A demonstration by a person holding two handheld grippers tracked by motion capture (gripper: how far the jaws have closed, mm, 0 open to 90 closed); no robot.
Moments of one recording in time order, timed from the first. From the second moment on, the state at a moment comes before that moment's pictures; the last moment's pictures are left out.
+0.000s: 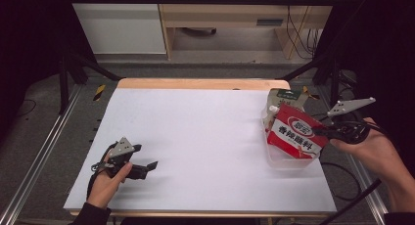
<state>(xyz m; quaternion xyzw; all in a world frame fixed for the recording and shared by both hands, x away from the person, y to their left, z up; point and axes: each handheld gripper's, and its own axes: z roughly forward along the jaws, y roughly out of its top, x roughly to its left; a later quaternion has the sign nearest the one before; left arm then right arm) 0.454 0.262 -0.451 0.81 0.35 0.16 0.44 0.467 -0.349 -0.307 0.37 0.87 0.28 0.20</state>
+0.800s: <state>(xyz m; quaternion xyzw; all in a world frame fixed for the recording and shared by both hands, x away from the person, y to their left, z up) 0.454 0.261 -0.451 0.81 0.35 0.16 0.44 0.464 -0.341 -0.302 0.36 0.85 0.30 0.26</state>
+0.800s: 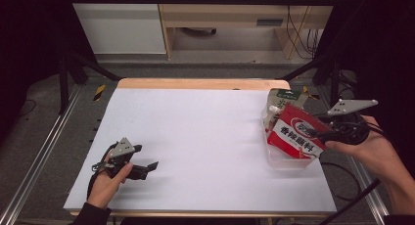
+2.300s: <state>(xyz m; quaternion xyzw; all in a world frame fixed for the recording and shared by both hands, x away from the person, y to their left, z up) 0.453 0.262 -0.450 0.81 0.34 0.17 0.44 0.440 -0.161 -0.282 0.27 0.83 0.39 0.31</state>
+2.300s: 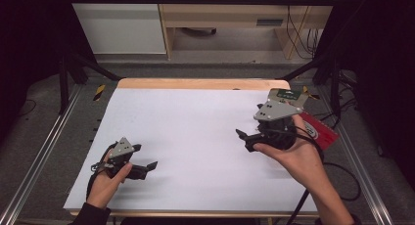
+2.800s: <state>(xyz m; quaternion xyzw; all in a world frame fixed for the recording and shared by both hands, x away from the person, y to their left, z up) 0.453 0.263 -0.449 0.81 0.34 0.17 0.44 0.444 -0.125 -0.340 0.27 0.85 0.38 0.25</state>
